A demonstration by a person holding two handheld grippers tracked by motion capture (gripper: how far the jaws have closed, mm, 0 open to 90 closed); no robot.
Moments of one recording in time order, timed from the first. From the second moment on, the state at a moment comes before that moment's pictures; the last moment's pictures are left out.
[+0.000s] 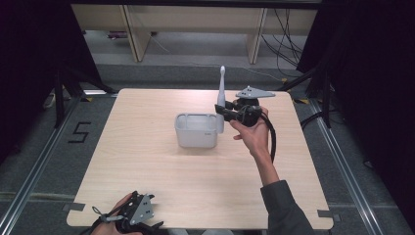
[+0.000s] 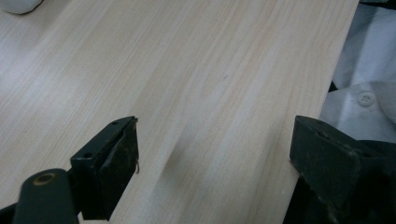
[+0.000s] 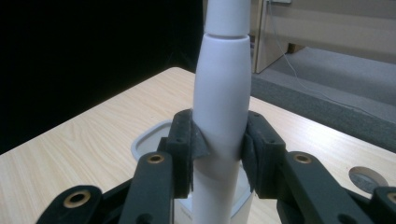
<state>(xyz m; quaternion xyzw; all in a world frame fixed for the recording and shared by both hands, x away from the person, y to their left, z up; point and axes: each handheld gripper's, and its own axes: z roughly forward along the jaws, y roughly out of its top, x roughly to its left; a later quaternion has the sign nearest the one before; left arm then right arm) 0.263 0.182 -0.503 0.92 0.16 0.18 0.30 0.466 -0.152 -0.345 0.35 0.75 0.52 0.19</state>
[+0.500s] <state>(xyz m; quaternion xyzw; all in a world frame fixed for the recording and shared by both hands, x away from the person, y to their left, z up) 0.263 0.182 -0.504 0.92 0.16 0.18 0.30 0.484 -0.142 -0.343 0.37 0.74 0.53 0.20</state>
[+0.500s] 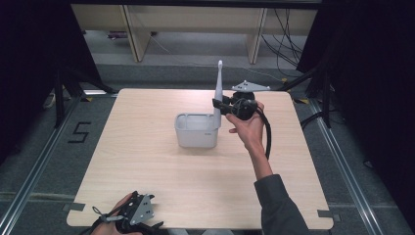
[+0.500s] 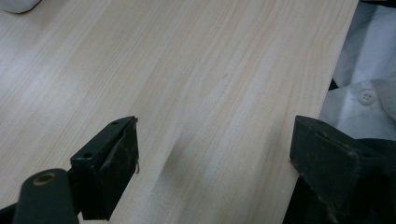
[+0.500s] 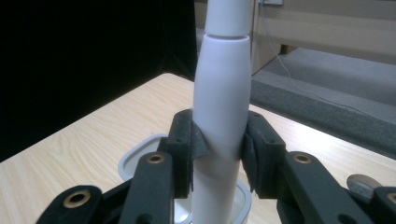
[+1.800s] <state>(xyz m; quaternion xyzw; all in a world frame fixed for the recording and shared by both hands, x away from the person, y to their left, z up) 0.263 0.182 -0.504 0.92 0.16 0.18 0.30 0.510 -0.123 -0.374 0.40 0.74 0.50 0.21</state>
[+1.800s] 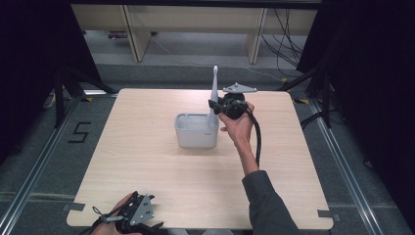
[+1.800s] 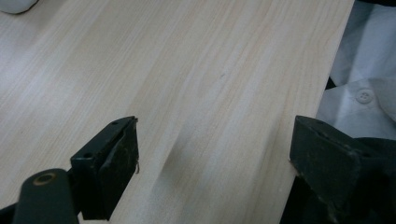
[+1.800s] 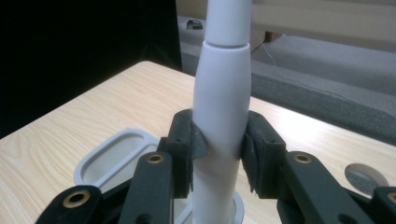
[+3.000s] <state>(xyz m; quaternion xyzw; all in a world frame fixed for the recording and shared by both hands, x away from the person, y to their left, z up) 0.262 0.181 -0.504 0.92 0.16 0.18 0.31 0.513 -0.116 -0.406 0.40 0.77 0.46 0.21</state>
